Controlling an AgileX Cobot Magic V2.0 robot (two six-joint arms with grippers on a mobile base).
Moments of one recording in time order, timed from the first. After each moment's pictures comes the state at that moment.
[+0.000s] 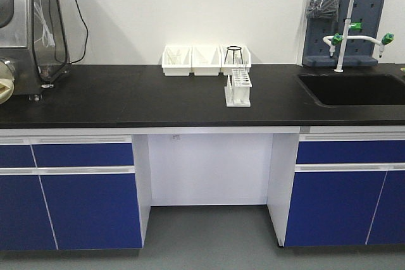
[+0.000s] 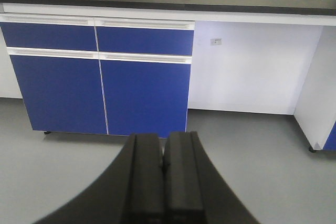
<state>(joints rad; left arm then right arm) 0.08 -0.02 0.03 0.05 0.29 -0.16 0.01 -0.01 0.03 -0.09 0.12 0.05</state>
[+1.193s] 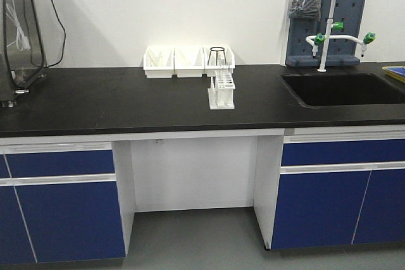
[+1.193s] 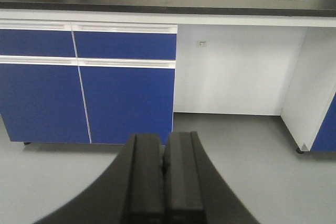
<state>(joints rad) 0.08 -0.02 0.03 0.05 0.29 -0.16 0.01 -0.01 0.03 -0.09 0.12 0.05</state>
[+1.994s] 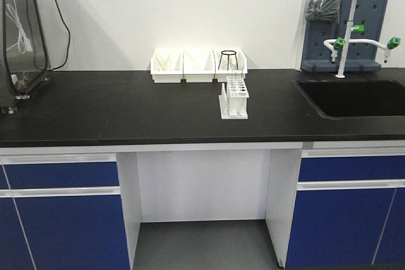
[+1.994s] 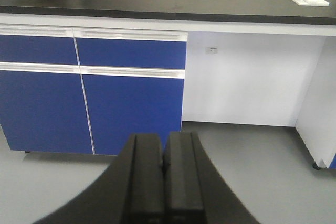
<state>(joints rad) 0.08 -0.02 0.03 0.05 0.29 -0.16 0.01 -0.01 0.03 -0.09 0.12 0.05</state>
